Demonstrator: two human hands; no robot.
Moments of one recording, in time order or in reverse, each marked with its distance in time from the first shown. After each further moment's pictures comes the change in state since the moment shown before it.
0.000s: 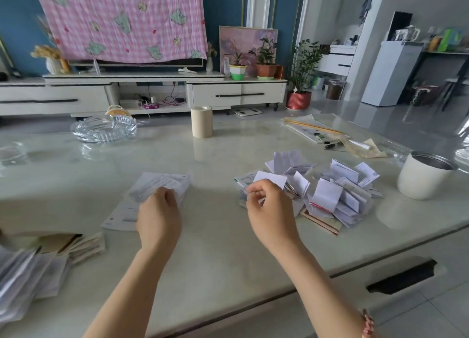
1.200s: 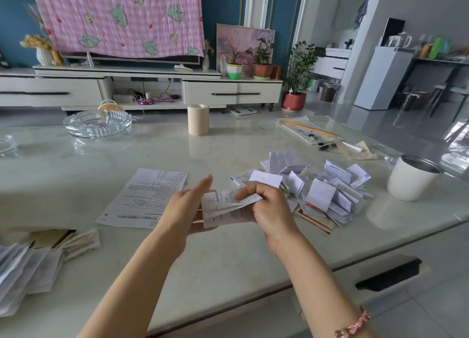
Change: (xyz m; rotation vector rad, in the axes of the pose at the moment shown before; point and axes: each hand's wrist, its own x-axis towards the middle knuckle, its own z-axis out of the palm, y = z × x) left_hand -0.026 0.053 -0.028 -0.825 -0.672 -0.445; right_hand 0.000 -0.009 -0.005 0.480 -0.169 0.266
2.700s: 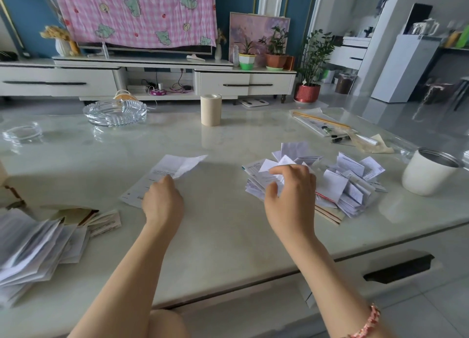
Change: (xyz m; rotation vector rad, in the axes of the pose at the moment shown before) left_hand 0.040 -0.030 -0.050 1.071 0.616 0.276; right_hand -0.001 0.018 -0.007 -0.704 0.492 -0.560
